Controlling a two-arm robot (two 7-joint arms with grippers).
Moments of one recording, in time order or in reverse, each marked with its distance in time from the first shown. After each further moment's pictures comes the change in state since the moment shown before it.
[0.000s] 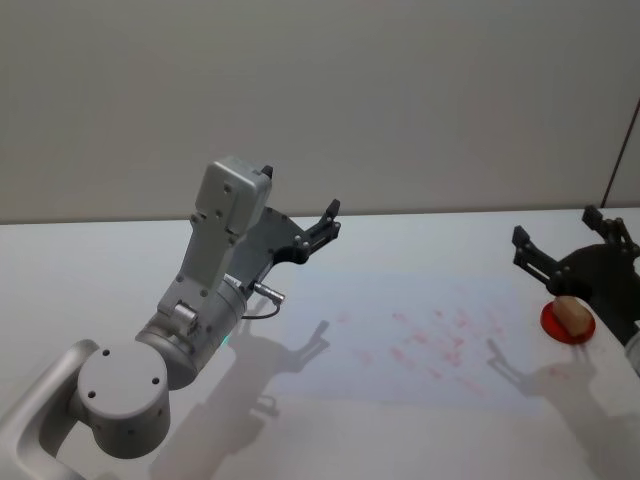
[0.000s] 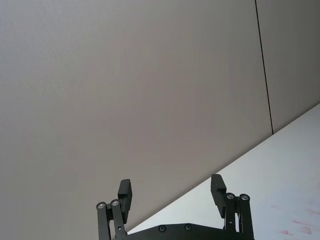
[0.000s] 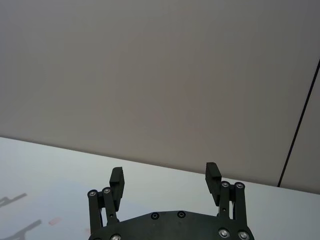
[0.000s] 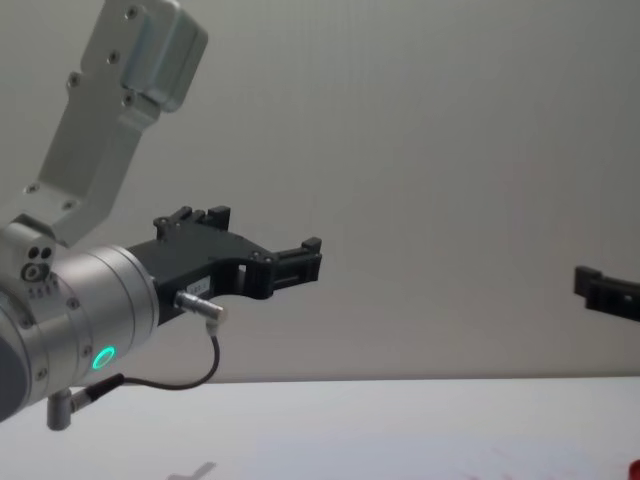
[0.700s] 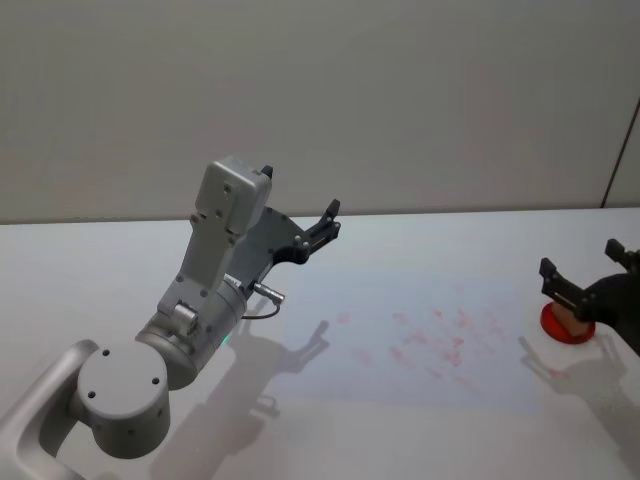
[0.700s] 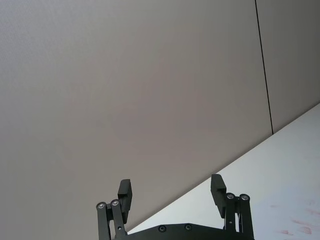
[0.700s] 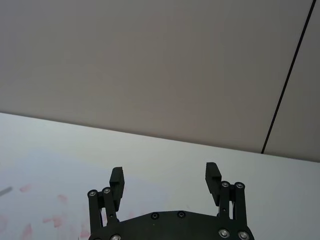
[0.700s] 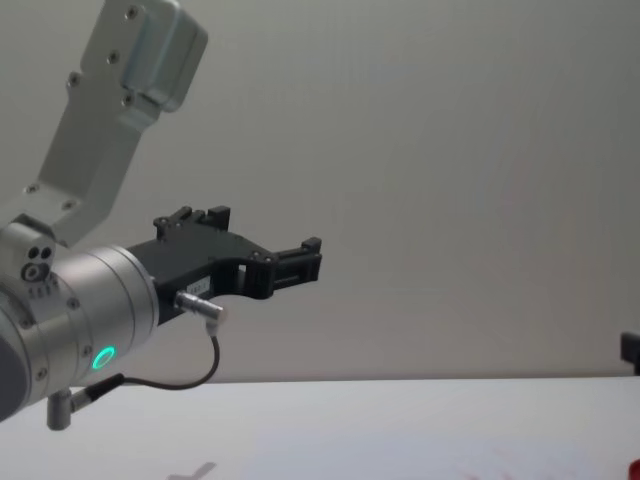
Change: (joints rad) left arm 0.000 0.000 0.000 0.000 0.000 0.000 0.000; right arm 0.003 0.039 0.038 0.106 0.032 0.003 0.056
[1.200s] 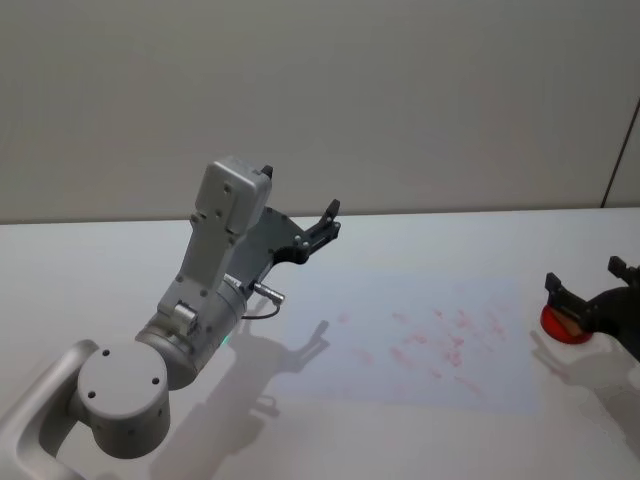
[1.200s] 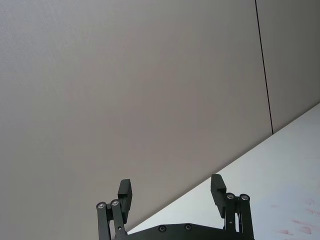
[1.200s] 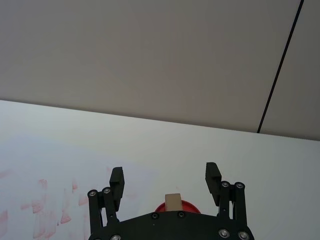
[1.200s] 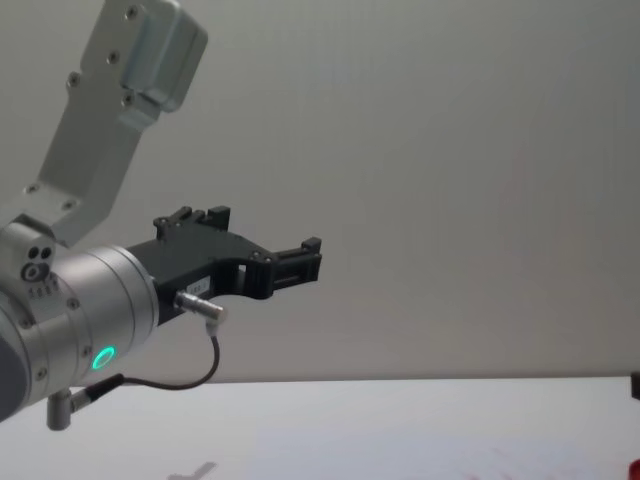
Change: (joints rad) left arm 0.000 0.000 0.000 0.000 0.000 0.000 0.000; right arm 0.042 -0.009 0.005 0.108 0.004 0.010 0.031
